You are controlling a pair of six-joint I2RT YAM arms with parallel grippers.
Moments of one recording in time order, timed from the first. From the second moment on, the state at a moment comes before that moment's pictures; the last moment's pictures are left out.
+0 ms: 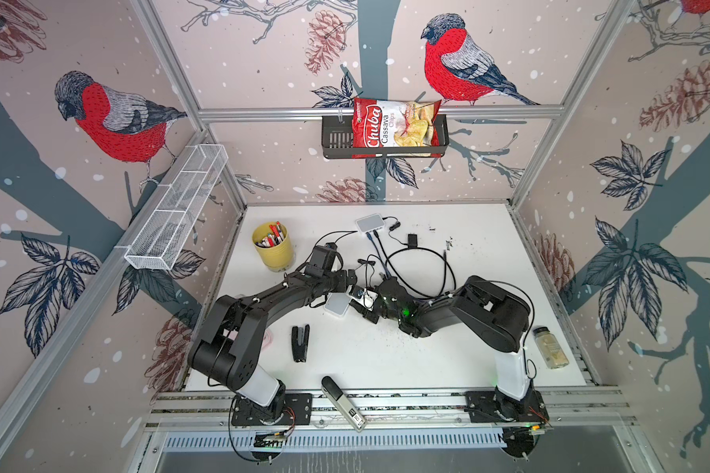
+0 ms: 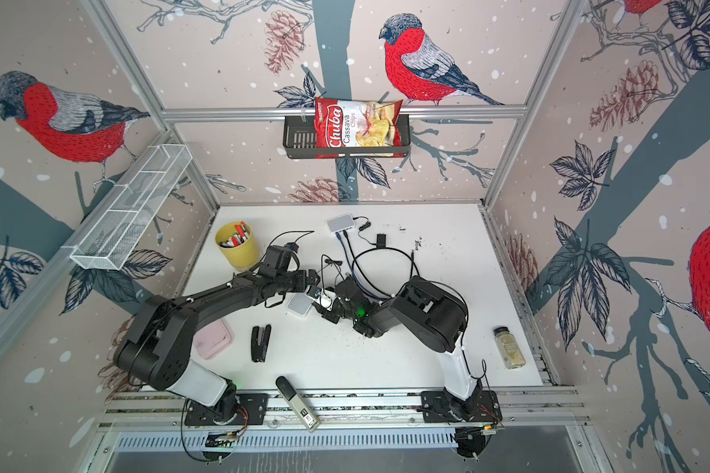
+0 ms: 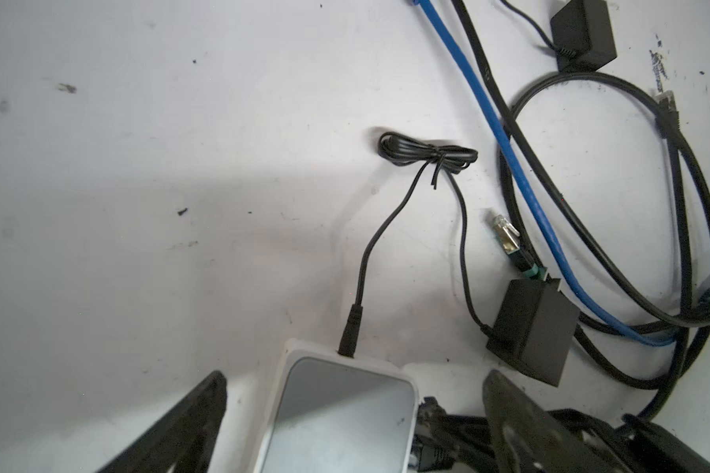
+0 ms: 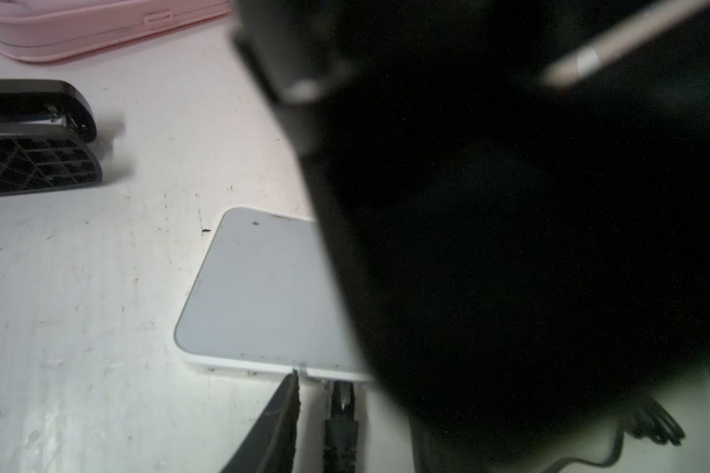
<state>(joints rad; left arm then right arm) -0.41 1.55 0.83 -0.16 0.13 -0.37 0.95 1.99 0.82 0.71 -0.14 -0.37</state>
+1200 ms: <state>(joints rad) -0.41 1.46 0.78 -0.08 0.26 -0.38 0.68 1.61 0.68 0.30 -0.08 -0.21</state>
